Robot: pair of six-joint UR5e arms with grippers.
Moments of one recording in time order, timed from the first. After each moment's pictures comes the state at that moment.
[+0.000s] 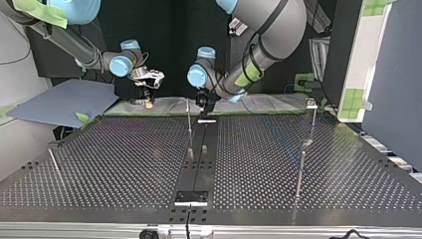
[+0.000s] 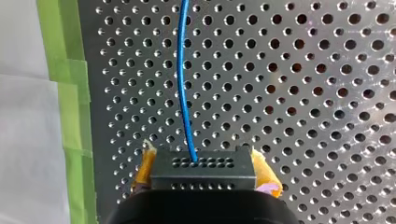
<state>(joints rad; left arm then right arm) -0.61 -2.58 -1.33 -2.67 -2.00 -1.65 1.85 -0.63 1.65 -0.77 1.33 1.54</state>
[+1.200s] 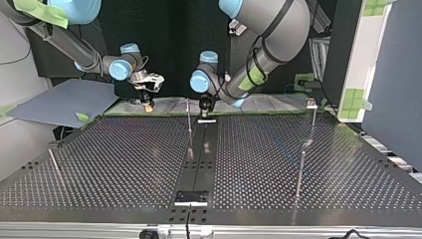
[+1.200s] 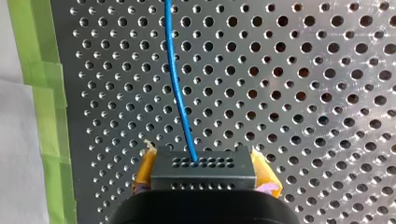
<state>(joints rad) -0.58 -2.58 -1.31 -2.74 -1.99 -1.63 1.85 -0.63 1.61 -0.75 1.33 1.54</state>
